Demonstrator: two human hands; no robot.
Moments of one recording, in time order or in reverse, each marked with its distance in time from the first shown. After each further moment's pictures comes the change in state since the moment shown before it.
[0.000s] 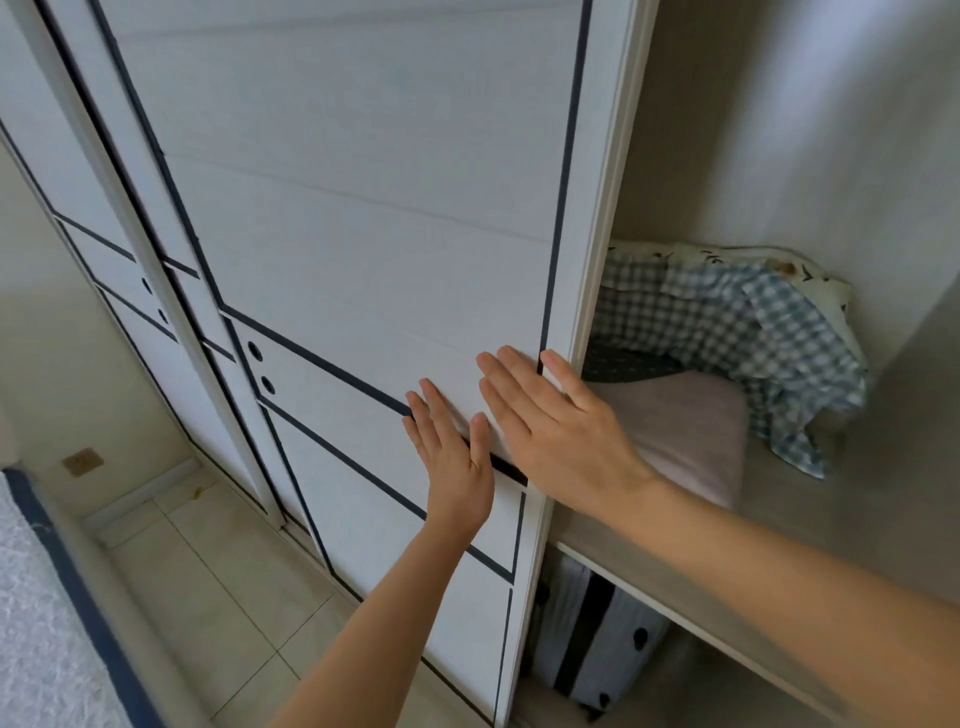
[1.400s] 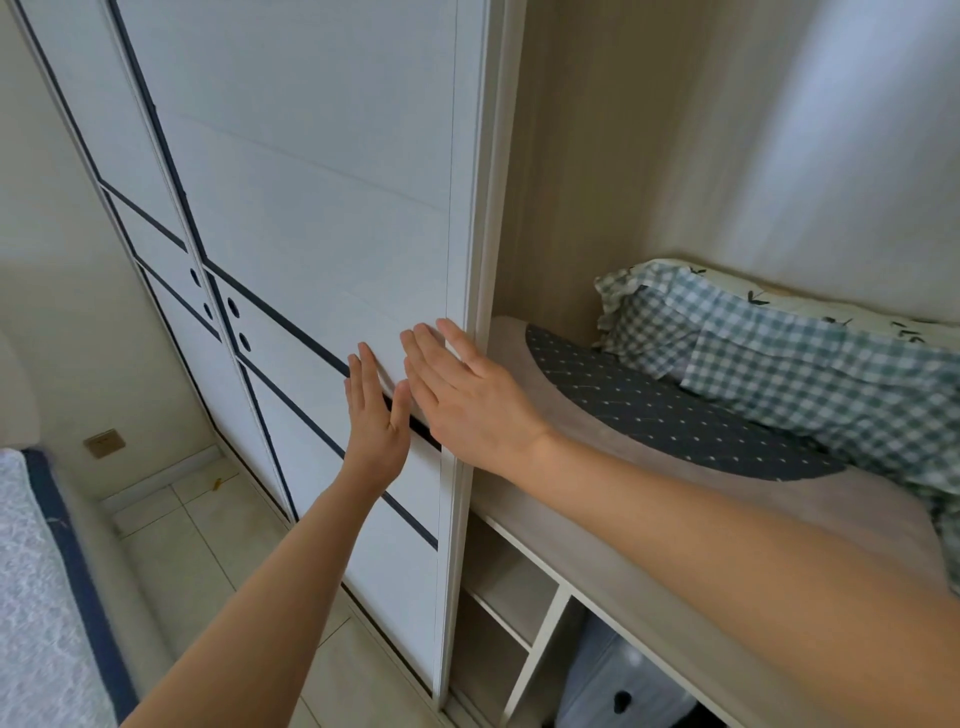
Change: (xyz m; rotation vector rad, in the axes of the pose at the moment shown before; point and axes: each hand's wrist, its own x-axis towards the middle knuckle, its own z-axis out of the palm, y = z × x) left_hand 0.196 -0.154 -0.146 0.086 0.068 -0.047; right_hand 0.241 -0.101 0.099 -0.054 -0.049 -0.236
